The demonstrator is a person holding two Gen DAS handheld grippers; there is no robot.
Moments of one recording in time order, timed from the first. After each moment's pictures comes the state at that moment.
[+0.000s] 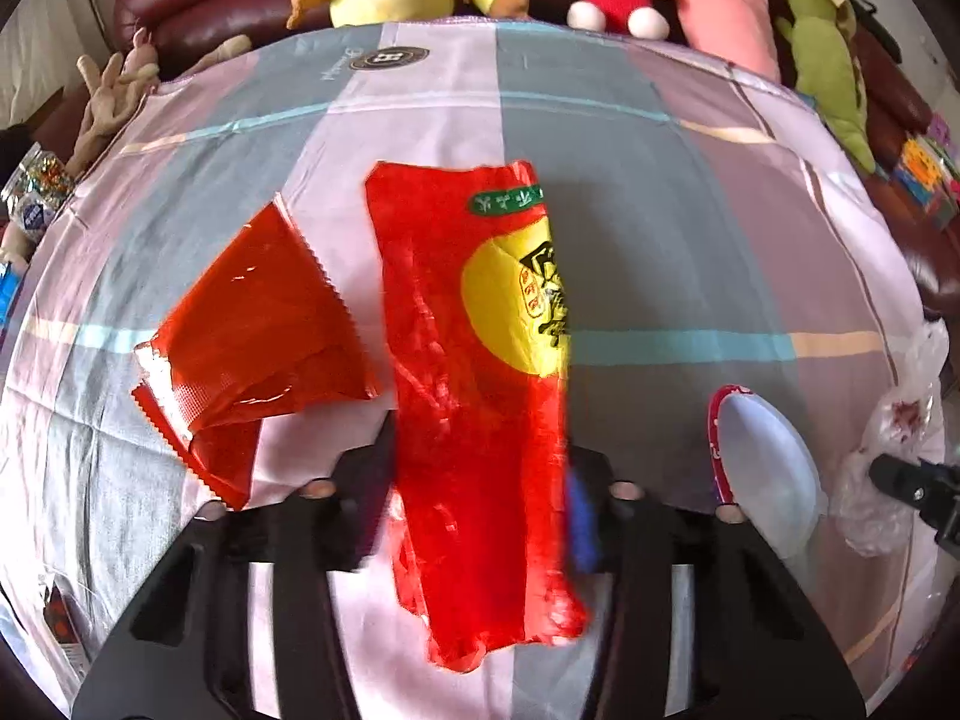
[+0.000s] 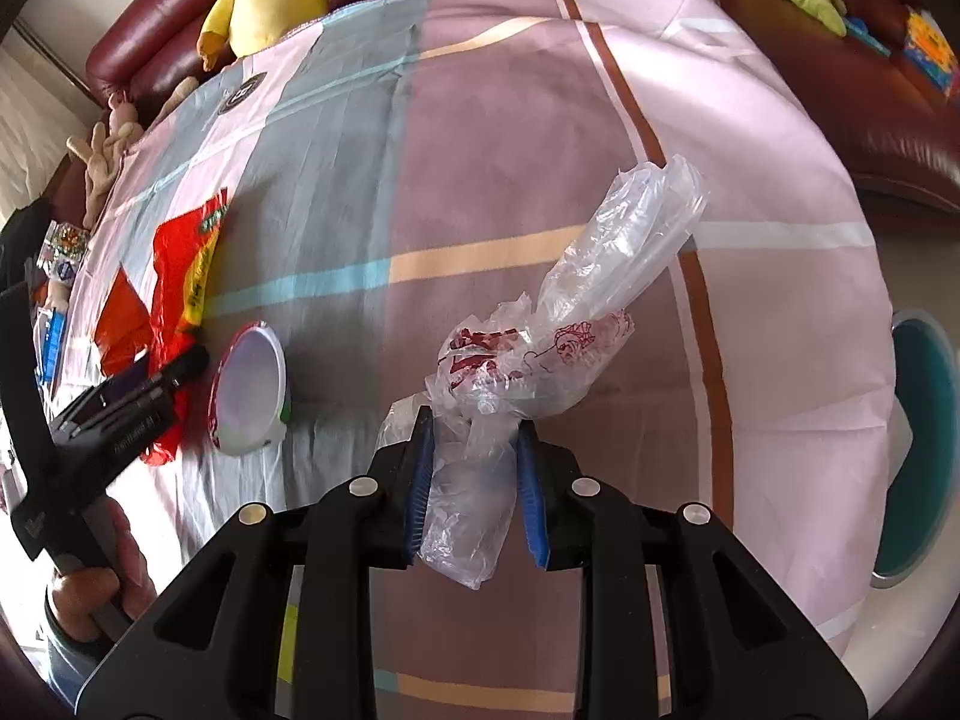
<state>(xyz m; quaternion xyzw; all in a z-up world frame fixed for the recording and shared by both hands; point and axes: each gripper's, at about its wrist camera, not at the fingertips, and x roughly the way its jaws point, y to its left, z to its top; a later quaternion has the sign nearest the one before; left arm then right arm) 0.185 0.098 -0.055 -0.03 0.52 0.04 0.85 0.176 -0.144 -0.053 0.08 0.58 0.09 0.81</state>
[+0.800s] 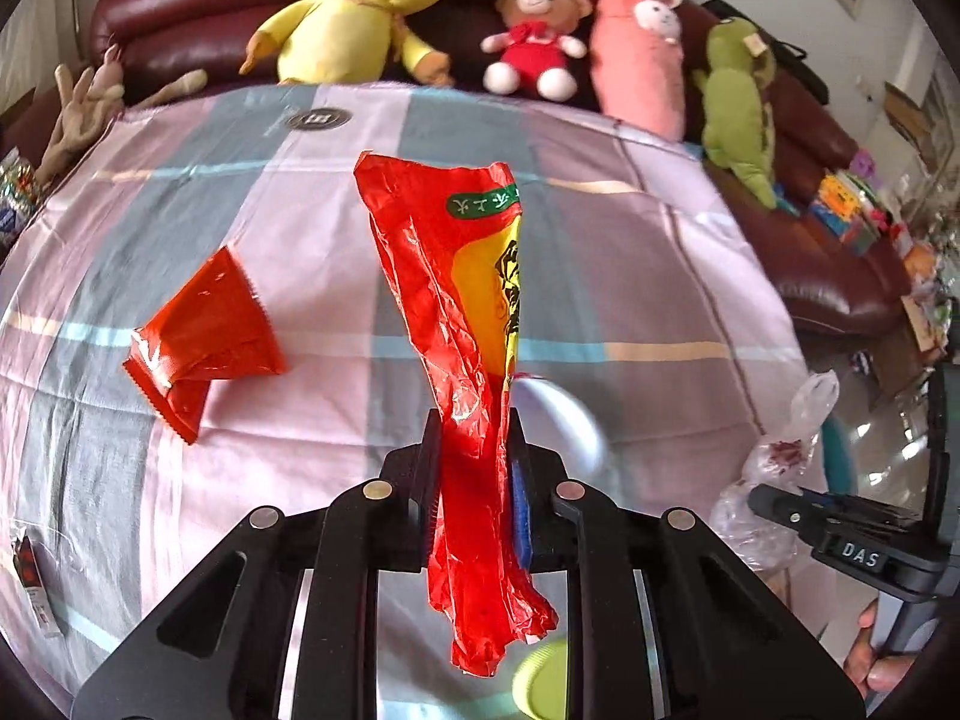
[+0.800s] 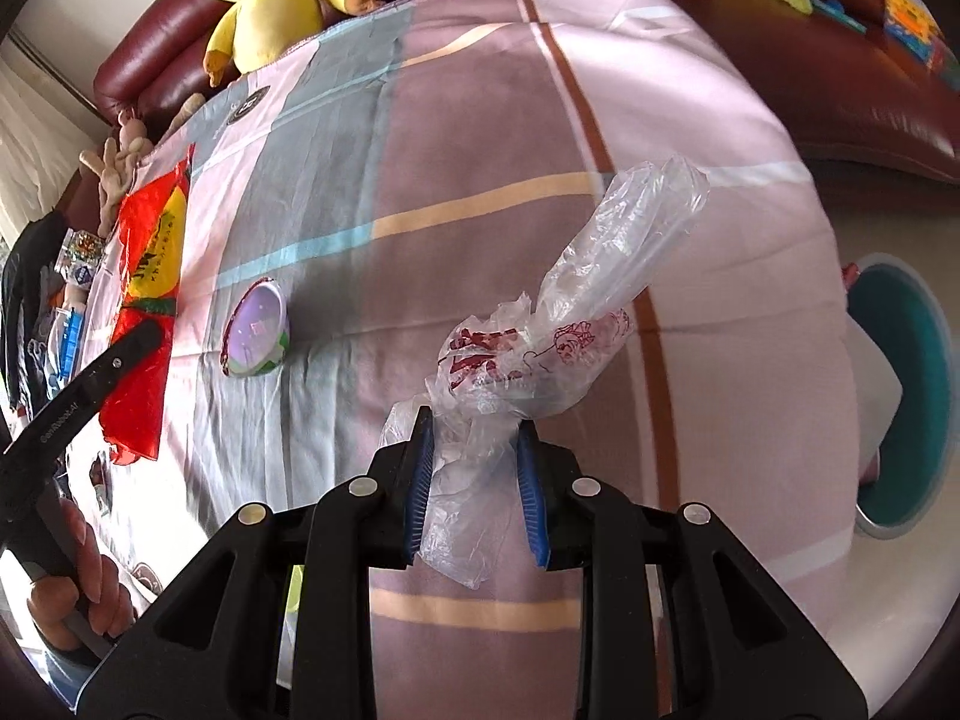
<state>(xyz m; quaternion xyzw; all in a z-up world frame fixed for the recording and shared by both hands) 0.131 0.047 0.009 -0.08 0.46 -0.04 0.88 0.133 -0.181 -0.039 0.10 0.57 0.09 0.81</state>
